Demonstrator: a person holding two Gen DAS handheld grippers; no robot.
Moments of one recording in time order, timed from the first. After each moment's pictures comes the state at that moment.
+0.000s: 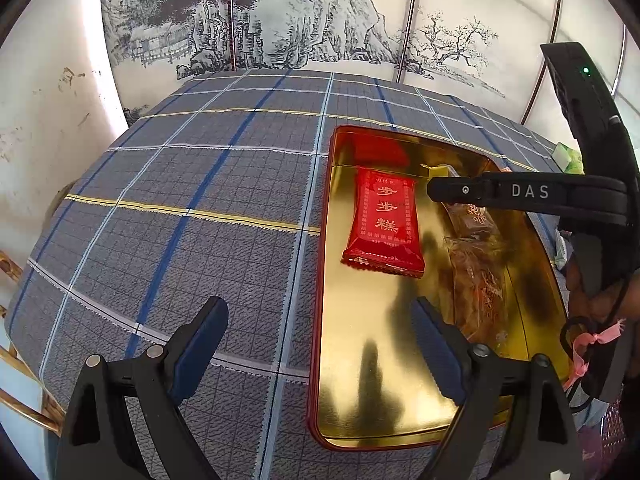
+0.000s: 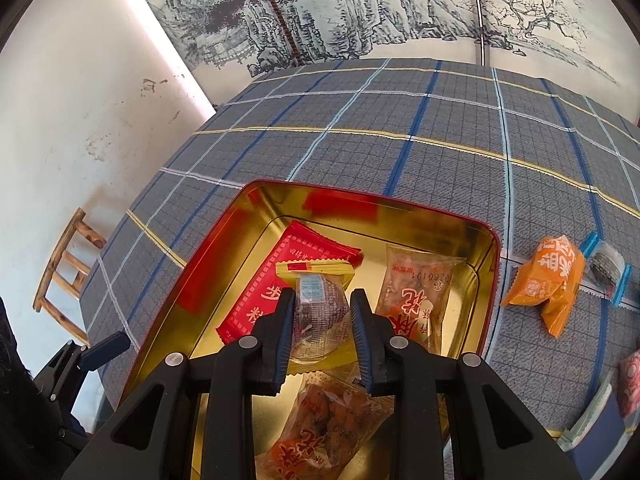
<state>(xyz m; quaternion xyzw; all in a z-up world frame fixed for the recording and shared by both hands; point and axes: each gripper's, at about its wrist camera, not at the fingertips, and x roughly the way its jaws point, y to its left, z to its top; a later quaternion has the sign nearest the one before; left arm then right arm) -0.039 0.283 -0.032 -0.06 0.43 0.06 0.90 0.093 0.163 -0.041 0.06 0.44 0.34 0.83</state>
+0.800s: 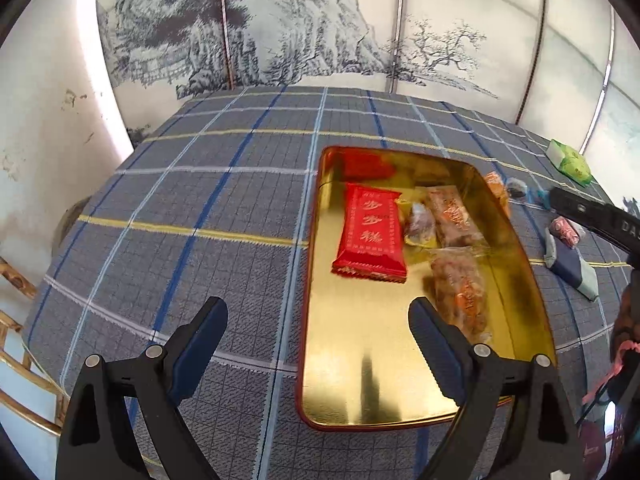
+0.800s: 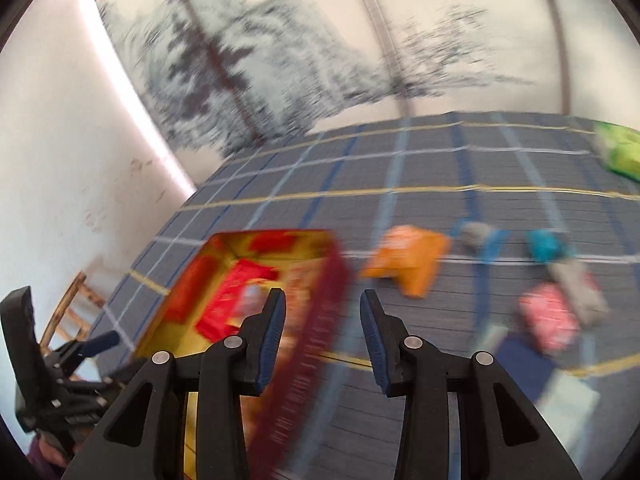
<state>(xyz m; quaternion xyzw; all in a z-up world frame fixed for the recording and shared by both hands) -0.050 0.267 -0.008 -0.03 0.41 0.06 0.91 0.026 0.000 -0.036 0.16 0.34 0.23 0.90</state>
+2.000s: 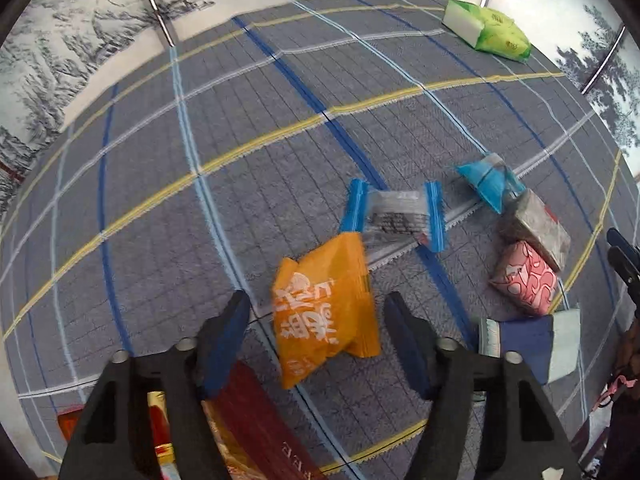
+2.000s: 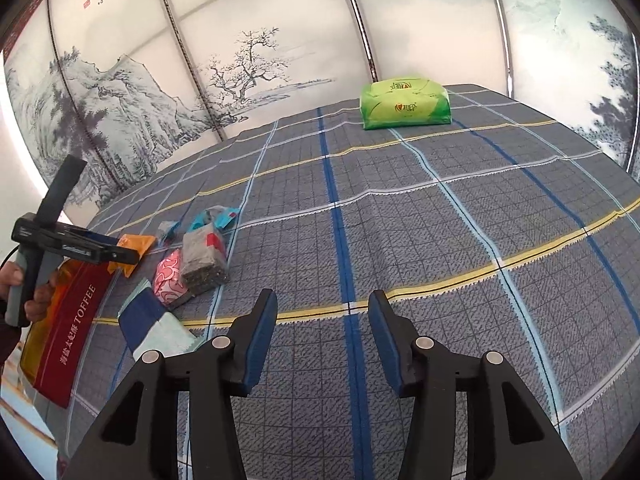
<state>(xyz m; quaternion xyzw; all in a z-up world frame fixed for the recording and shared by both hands) 0.195 0.070 -0.050 0.13 0.58 -0.16 0.79 0.005 -0.206 -0.122 0.19 0.35 0.07 0.91</state>
